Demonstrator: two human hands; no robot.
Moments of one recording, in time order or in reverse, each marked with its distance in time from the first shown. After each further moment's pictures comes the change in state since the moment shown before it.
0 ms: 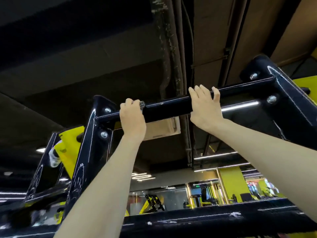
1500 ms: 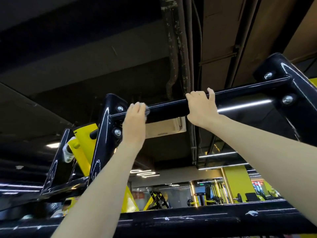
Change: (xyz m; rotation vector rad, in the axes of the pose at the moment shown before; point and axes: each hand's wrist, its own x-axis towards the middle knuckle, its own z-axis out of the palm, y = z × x) left_hand -0.013 -0.043 -0.019 -0.016 -0.051 0.210; right_hand 0.017 -0.041 -0.008 0.050 -0.139 -0.072
